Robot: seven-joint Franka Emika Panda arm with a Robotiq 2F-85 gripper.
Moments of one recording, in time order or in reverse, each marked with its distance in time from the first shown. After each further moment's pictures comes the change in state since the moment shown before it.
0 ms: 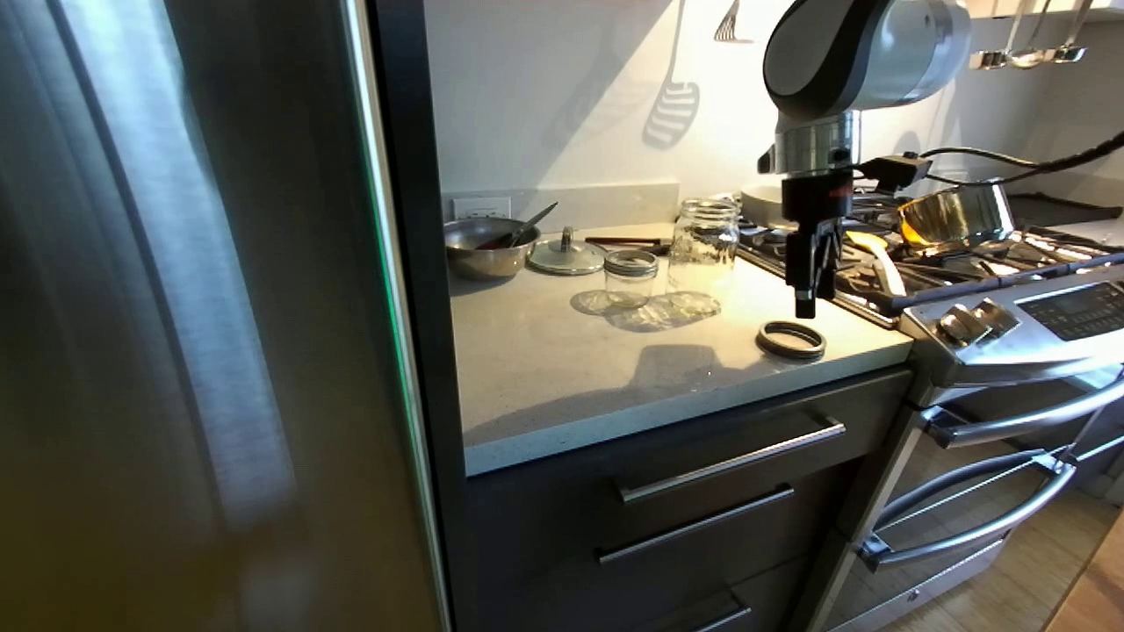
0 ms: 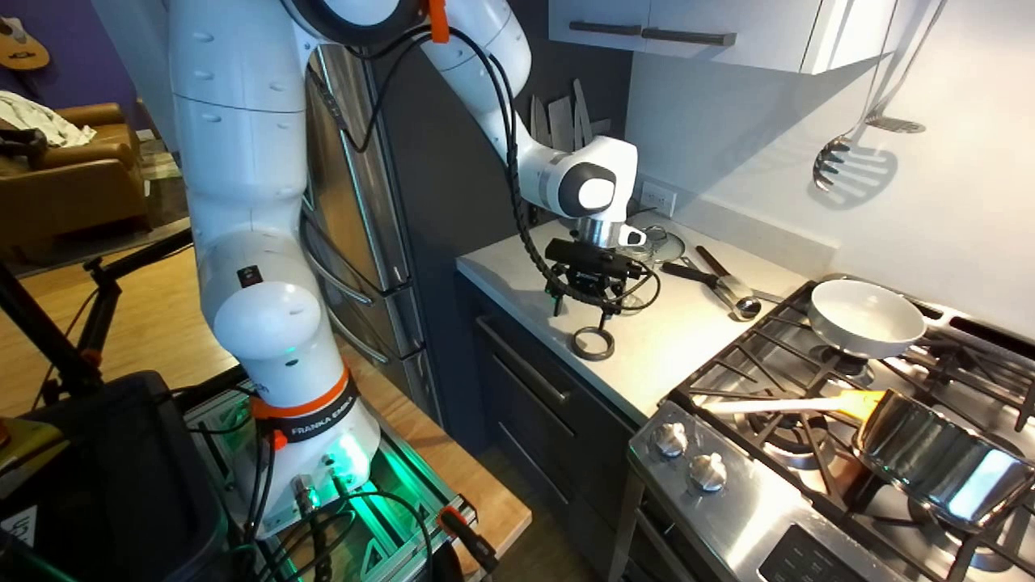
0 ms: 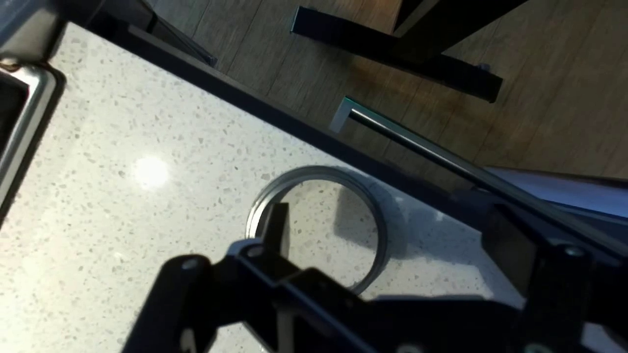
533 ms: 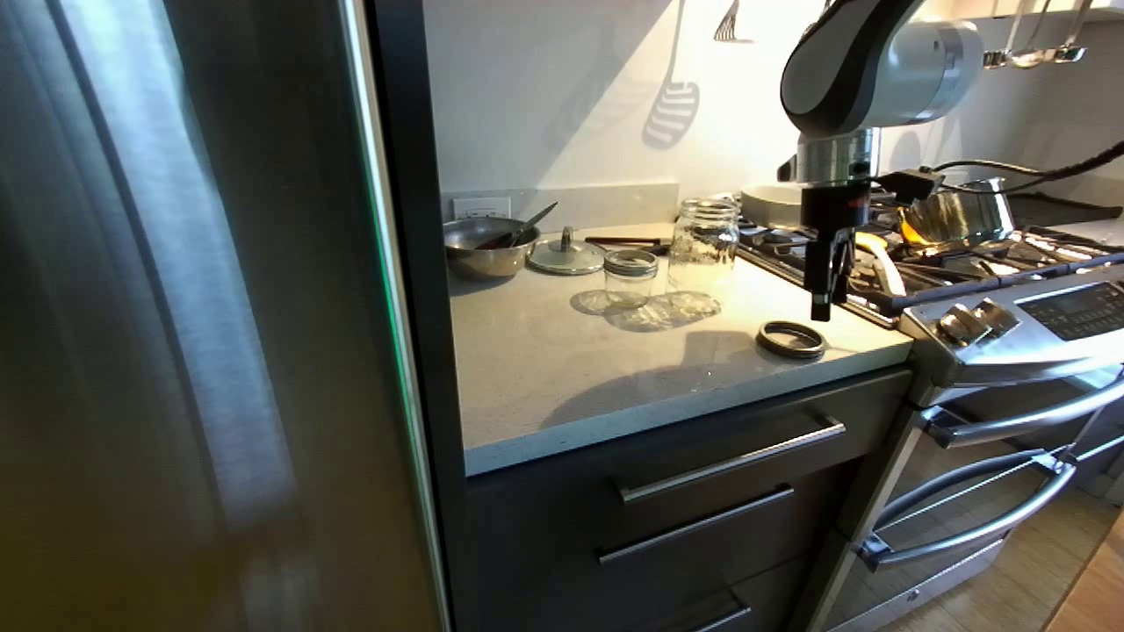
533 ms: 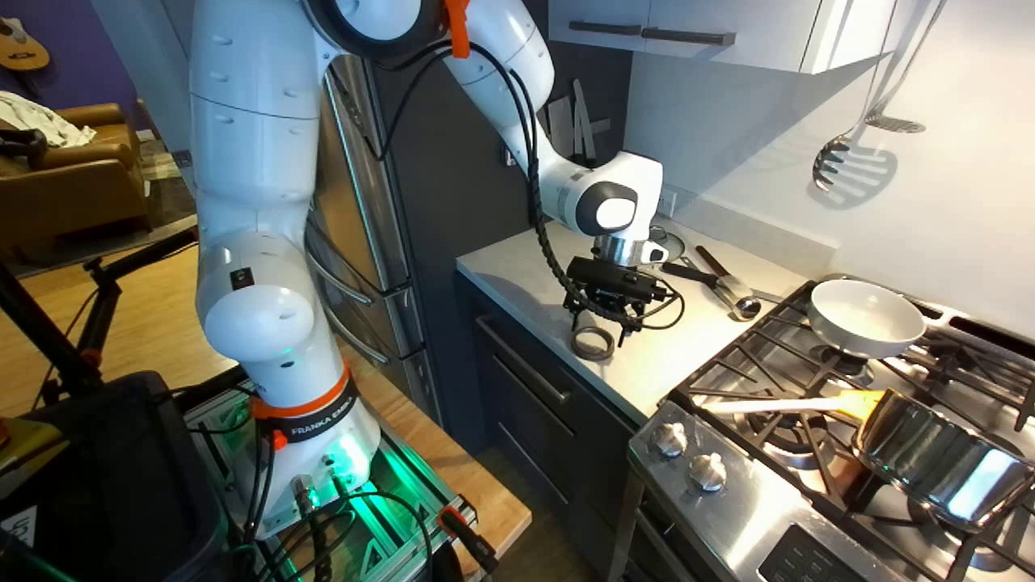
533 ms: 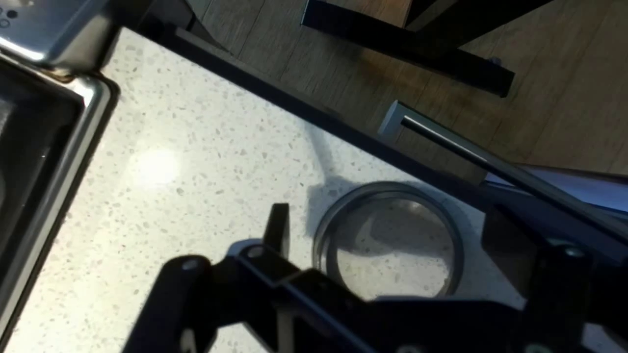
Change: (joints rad) arm -0.072 0.069 -0.015 0.047 0.025 0.045 -0.103
